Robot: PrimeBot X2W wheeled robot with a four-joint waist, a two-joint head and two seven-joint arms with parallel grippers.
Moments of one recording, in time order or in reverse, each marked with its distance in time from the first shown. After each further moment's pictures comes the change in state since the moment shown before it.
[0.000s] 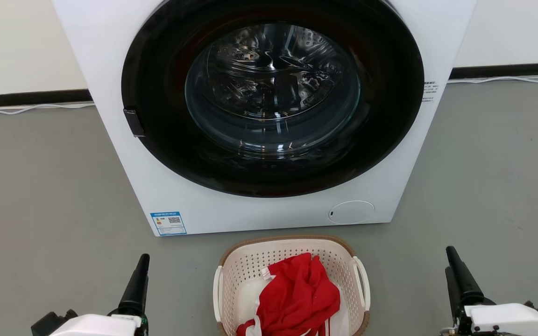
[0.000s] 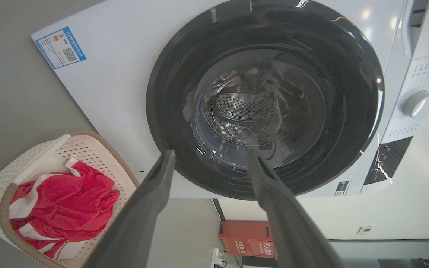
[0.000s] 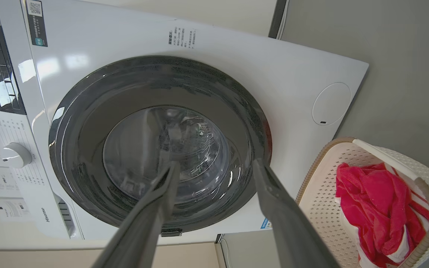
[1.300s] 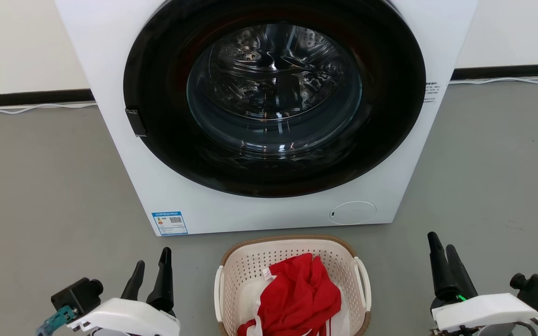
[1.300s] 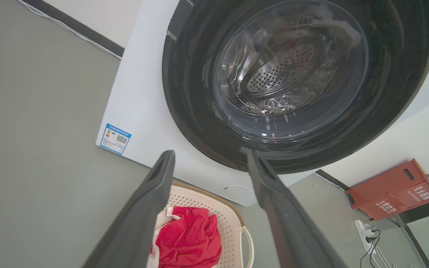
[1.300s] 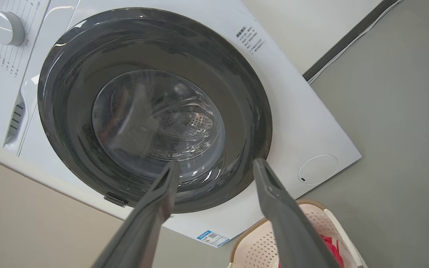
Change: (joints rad) left arm 0.005 0.068 -0.173 -0.121 0.646 0.175 -0.112; right arm 0.005 -0.003 0.063 -0.090 -0.588 0.001 -0.110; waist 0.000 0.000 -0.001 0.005
